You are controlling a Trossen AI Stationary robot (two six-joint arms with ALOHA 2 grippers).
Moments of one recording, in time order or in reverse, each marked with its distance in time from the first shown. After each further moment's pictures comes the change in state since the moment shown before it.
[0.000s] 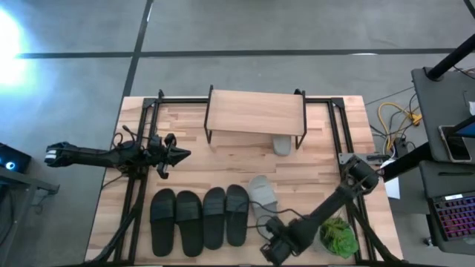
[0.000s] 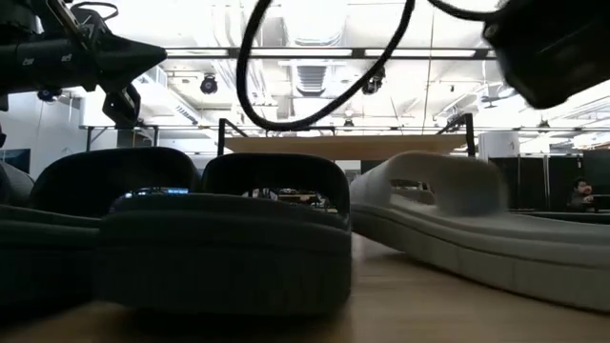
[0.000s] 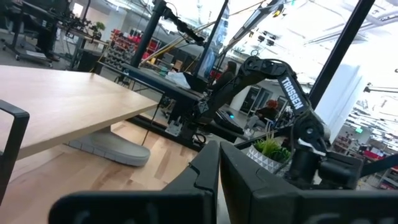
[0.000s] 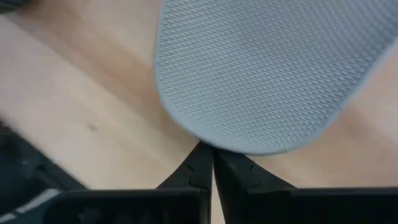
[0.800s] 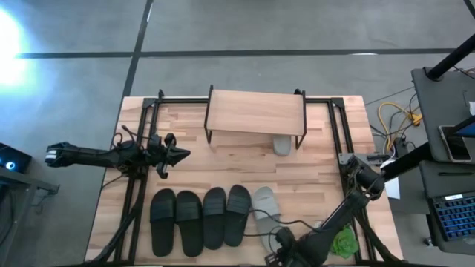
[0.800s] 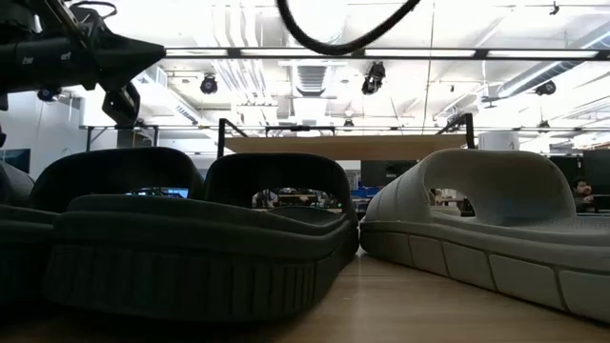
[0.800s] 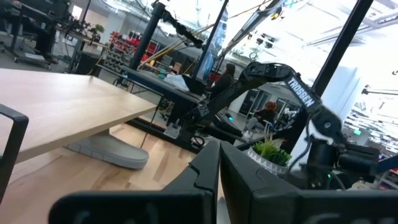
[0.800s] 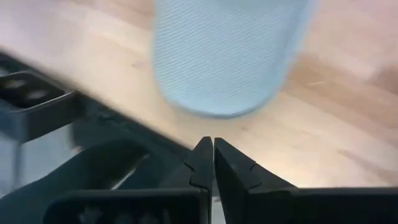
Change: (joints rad) left arm 0.000 -0.007 0.000 -0.001 0.000 0.001; right arm 0.139 0.009 0.198 -0.155 0.027 0.358
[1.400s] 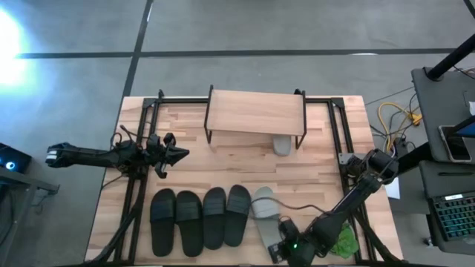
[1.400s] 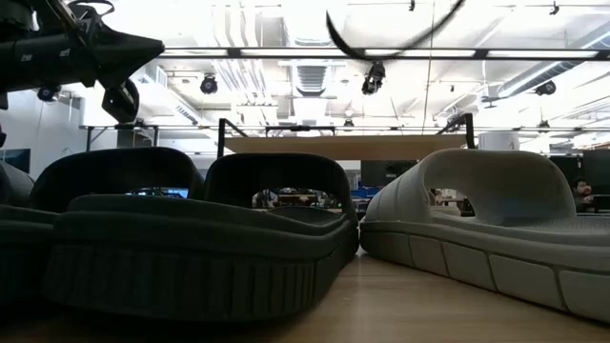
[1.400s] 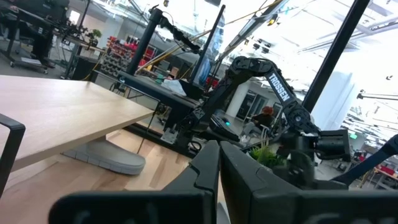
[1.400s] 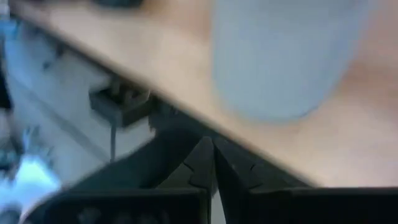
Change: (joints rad) left arm 0.000 -0.020 0.000 0.010 0.002 0.000; right arm -0.004 -0.213 -0.338 0.455 0.072 0.030
